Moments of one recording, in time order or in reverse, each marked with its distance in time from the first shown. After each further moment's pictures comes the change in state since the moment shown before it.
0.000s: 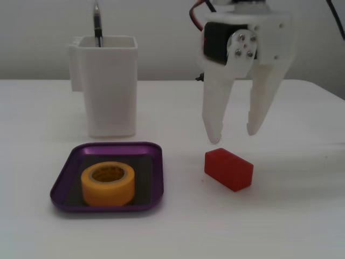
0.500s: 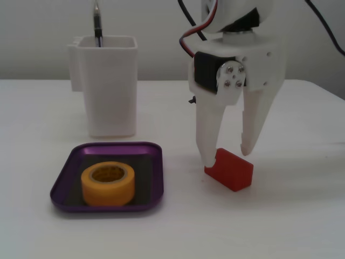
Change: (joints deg) arm -0.4 -7.1 0.3 -5.0 -1.1
